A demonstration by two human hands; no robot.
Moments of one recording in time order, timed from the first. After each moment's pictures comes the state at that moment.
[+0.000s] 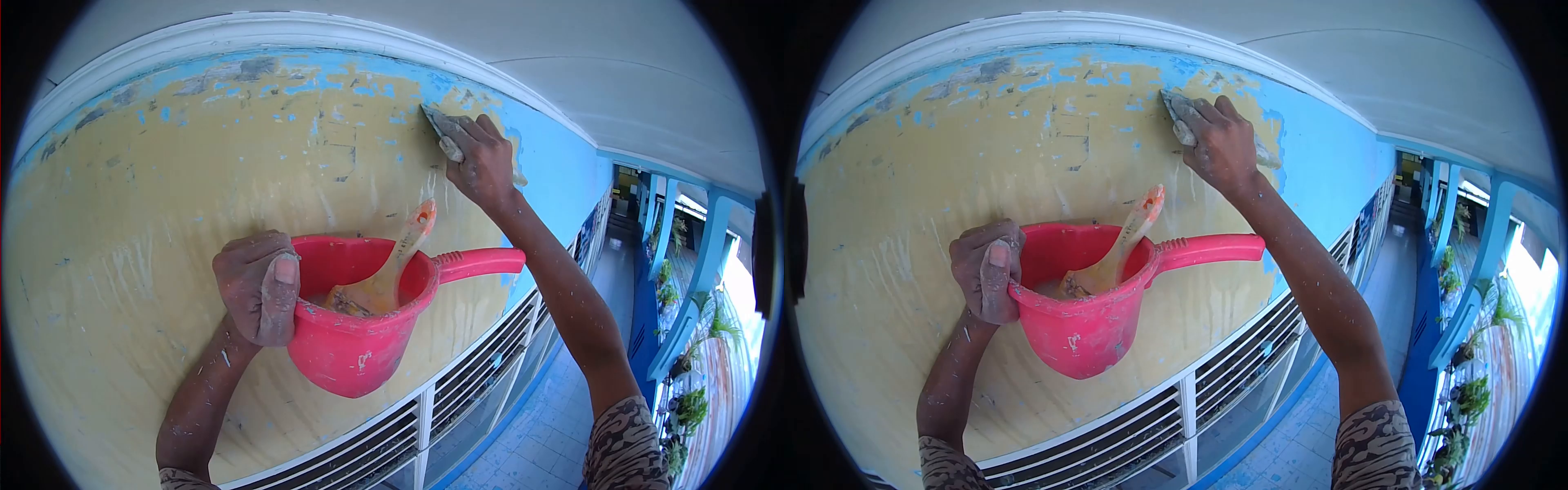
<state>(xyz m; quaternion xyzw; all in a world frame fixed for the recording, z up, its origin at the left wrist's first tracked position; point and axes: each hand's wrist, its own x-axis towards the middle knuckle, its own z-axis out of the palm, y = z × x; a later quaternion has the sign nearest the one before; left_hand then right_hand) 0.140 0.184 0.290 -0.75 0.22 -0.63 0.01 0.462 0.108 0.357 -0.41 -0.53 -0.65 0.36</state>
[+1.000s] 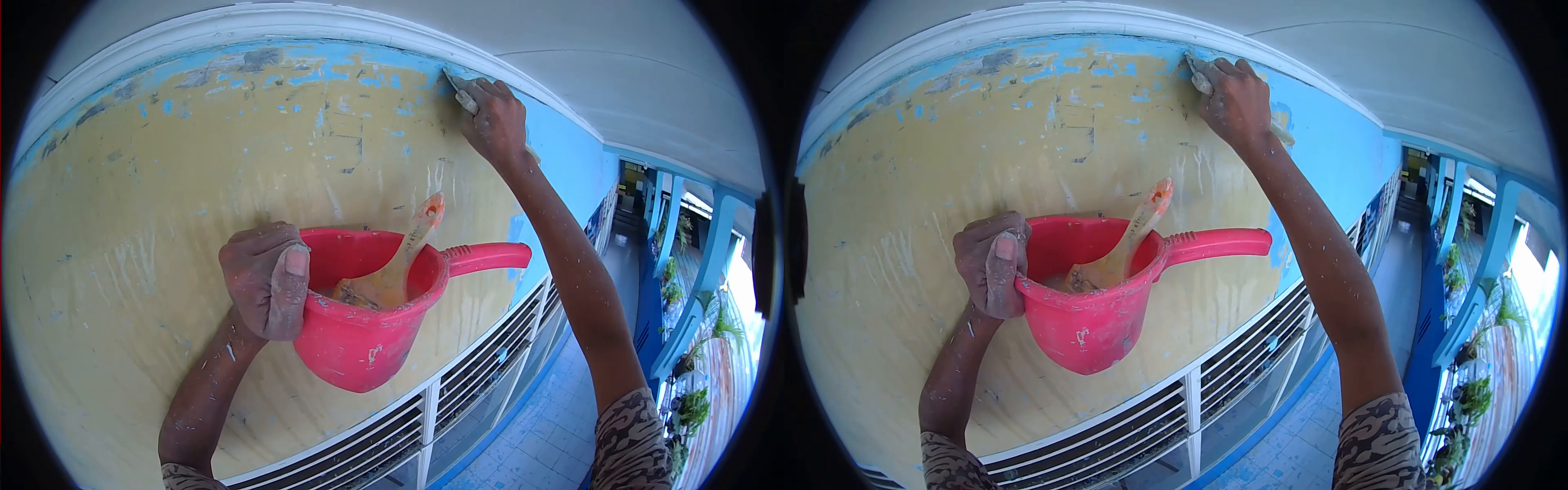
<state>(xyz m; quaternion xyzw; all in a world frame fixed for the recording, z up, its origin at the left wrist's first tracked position) 0.141 0.184 0.291 -0.76 0.21 -0.62 0.03 0.481 0.117 0.397 -0.44 -0.48 -0.67 0.35</state>
